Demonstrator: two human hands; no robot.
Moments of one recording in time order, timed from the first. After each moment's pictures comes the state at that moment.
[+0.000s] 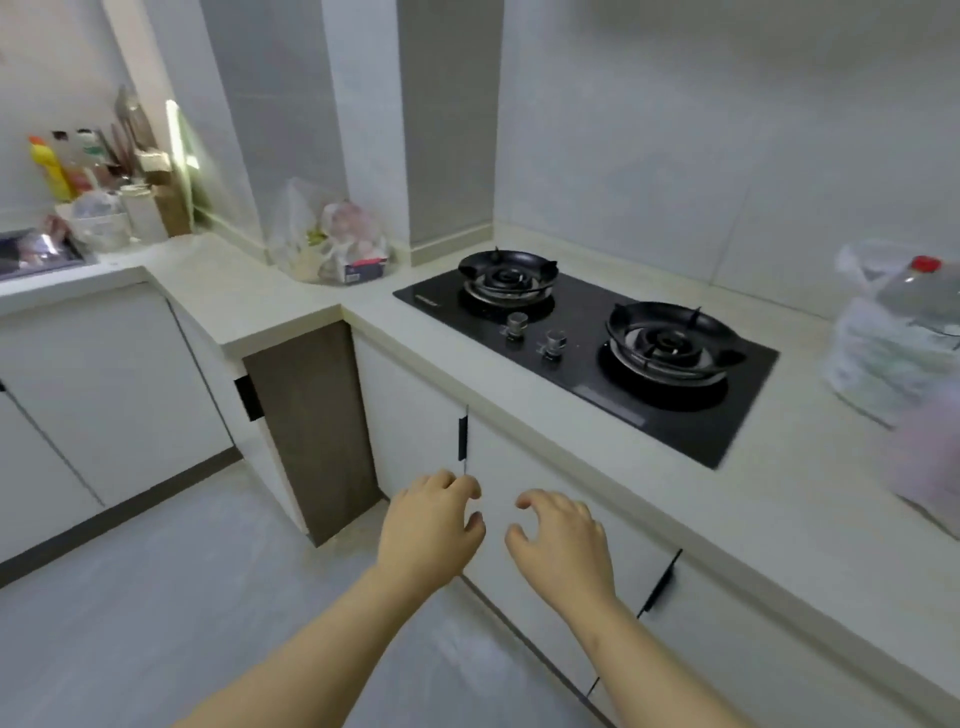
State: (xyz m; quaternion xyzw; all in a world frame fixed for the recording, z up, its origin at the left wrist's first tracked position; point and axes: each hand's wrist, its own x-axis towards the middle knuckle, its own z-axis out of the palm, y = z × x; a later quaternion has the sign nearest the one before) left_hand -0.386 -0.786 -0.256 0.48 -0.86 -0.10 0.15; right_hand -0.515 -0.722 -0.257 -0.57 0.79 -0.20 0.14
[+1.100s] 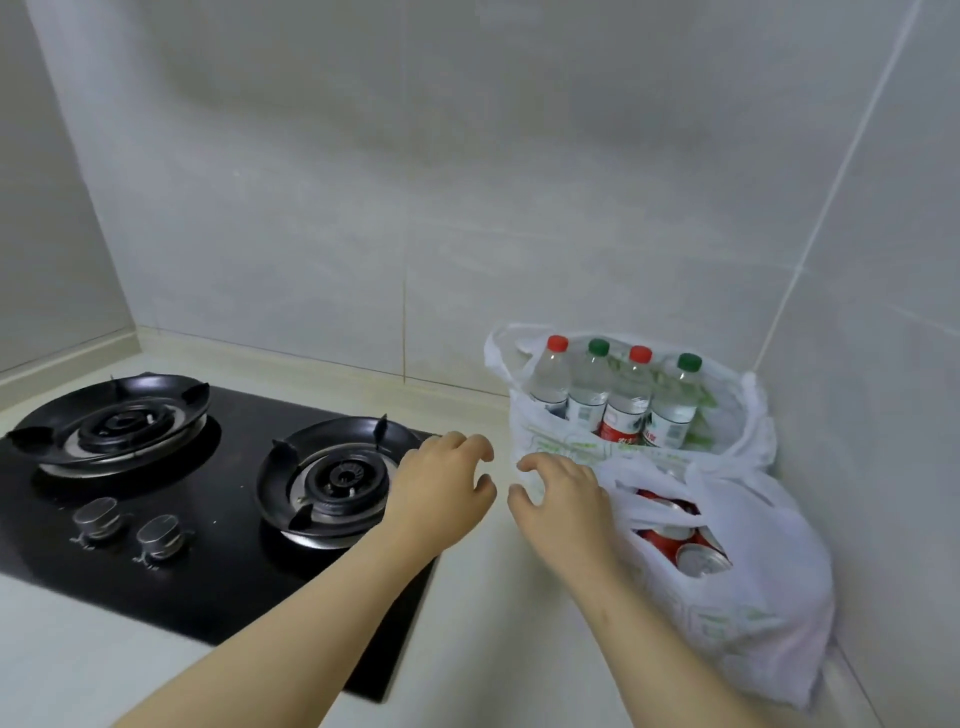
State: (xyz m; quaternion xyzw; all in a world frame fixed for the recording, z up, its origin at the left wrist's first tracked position) left_hand -0.853 -0.850 -0.167 0.20 -0.94 -0.12 0.25; right_hand -0.925 -0.732 -0.166 -0.36 0.88 -0.29 -0.05
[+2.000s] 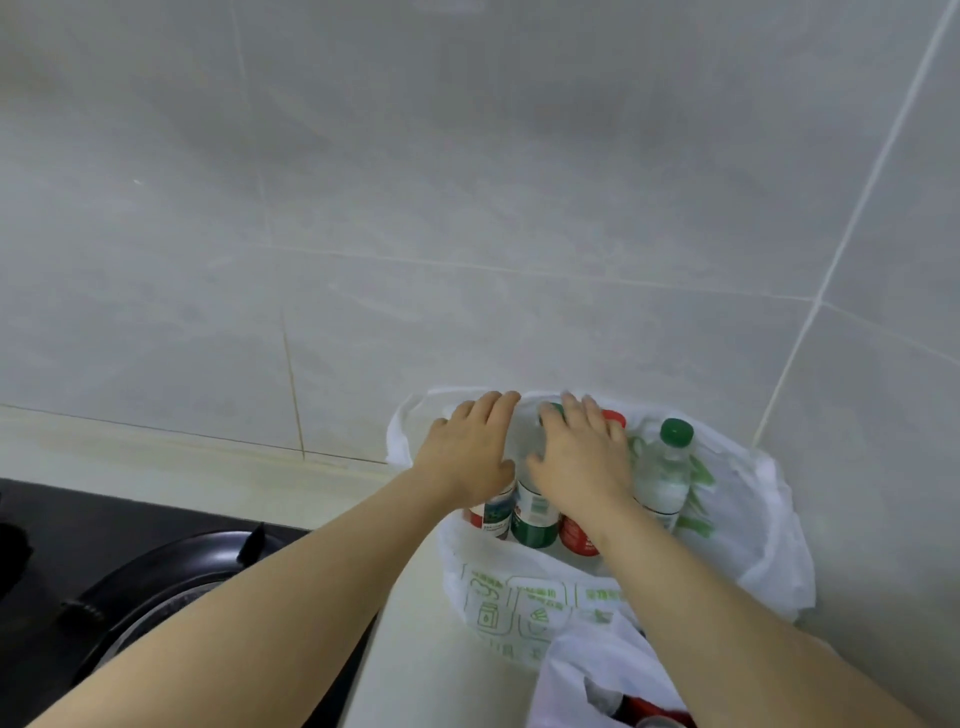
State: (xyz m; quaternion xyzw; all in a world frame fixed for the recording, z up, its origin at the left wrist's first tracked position) left_hand -1.100 -0.921 -0.133 0.13 -0.98 -0.06 0.12; right_hand -1.163 -0.805 -0.127 -0.34 0.93 -0.09 -0.11
